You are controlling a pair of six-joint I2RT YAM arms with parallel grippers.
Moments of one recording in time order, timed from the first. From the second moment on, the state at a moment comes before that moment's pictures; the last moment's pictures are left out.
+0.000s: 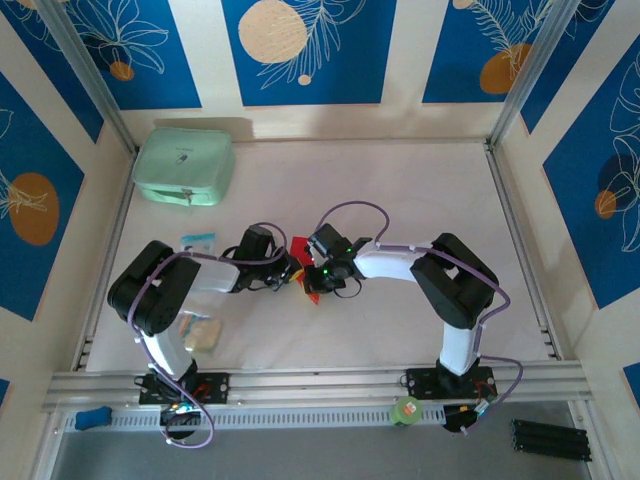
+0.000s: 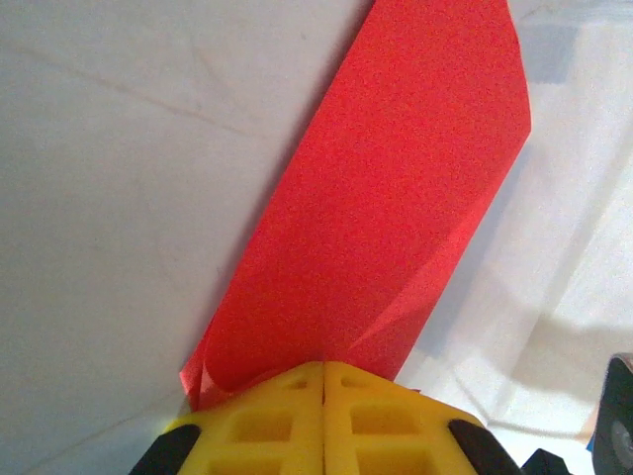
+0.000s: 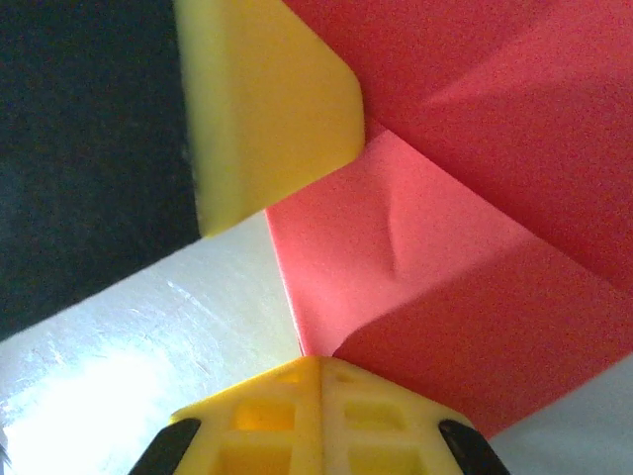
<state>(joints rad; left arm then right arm) -0.54 1.75 0.67 0.27 0.45 -1.24 0.80 1.84 1.03 -0.31 -0.33 0.58</state>
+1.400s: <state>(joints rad) -0.57 1.70 0.75 0.00 0.47 -0.88 0.80 1.86 1.06 -0.36 -0.34 0.57</state>
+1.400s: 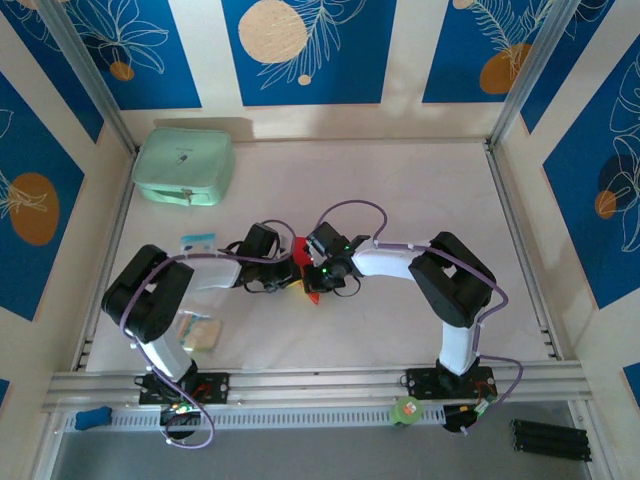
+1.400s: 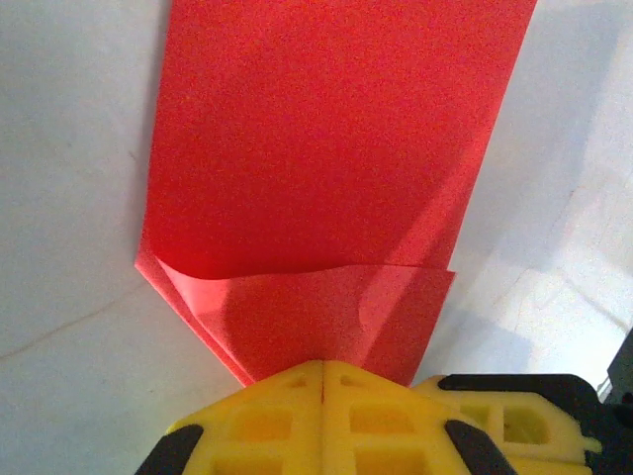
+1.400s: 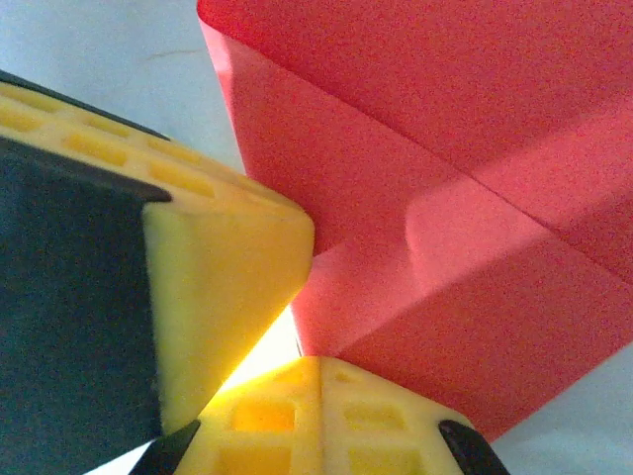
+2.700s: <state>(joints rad) -0.57 1.73 0.81 -0.11 0.44 -0.89 0.77 1.83 1.00 -0.38 -0.47 0.61</state>
